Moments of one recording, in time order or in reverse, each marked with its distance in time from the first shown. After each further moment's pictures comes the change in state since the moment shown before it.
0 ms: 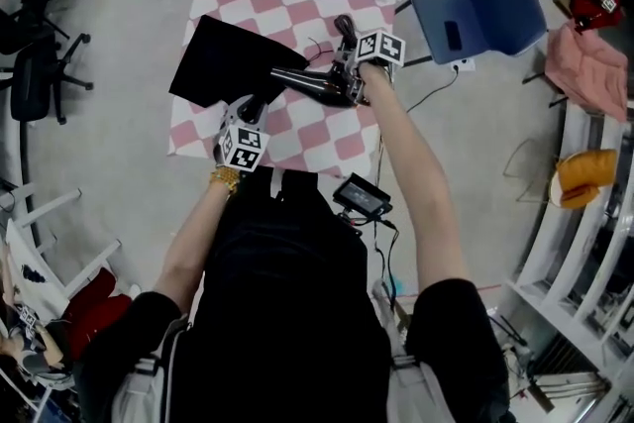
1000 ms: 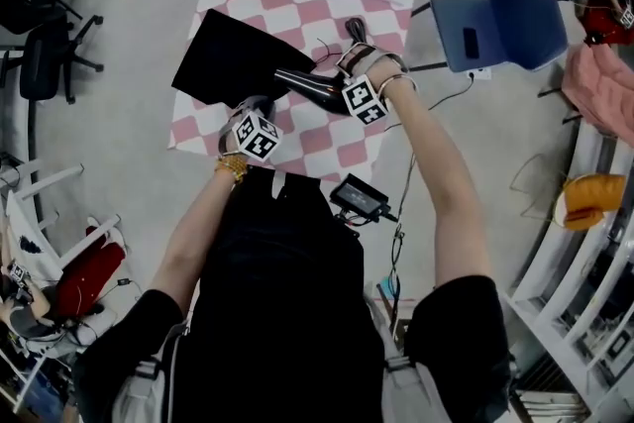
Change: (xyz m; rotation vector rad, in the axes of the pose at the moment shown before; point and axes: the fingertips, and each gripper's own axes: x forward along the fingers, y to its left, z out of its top) left arm 0.046 -0.022 -0.029 0.126 0.280 -0.066; right arm 0.031 -0.010 -0.059 -2.722 0.421 -0.190
